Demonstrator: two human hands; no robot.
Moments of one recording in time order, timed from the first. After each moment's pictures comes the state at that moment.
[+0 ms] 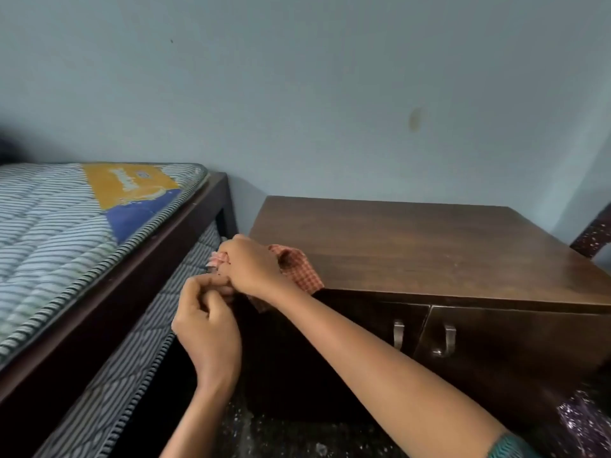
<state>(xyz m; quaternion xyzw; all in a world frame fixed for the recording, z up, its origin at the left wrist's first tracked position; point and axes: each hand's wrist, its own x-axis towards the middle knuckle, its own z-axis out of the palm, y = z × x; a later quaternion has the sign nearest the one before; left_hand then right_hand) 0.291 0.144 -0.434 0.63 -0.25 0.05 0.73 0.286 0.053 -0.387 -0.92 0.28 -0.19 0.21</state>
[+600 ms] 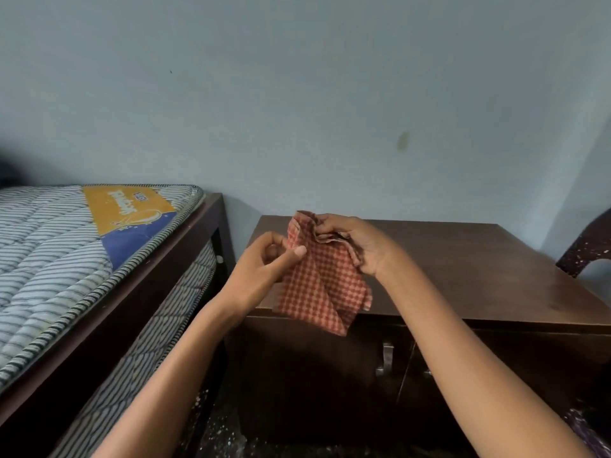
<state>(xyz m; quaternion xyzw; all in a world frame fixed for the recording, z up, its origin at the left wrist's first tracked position) 0.286 0.092 -0.352 0.56 -0.53 -0.30 0.56 0.154 -0.035 -0.326 -0.55 0.23 -0.24 0.76</state>
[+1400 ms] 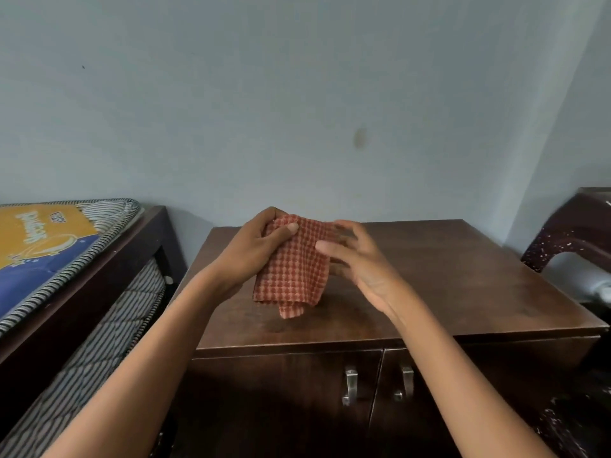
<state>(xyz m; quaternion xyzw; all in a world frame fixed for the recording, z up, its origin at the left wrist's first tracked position) 0.260 -0.005 -0.325 0.56 -0.59 -0.31 0.49 0.097 -0.088 -0.376 -0.59 0.30 -0.42 0.62</state>
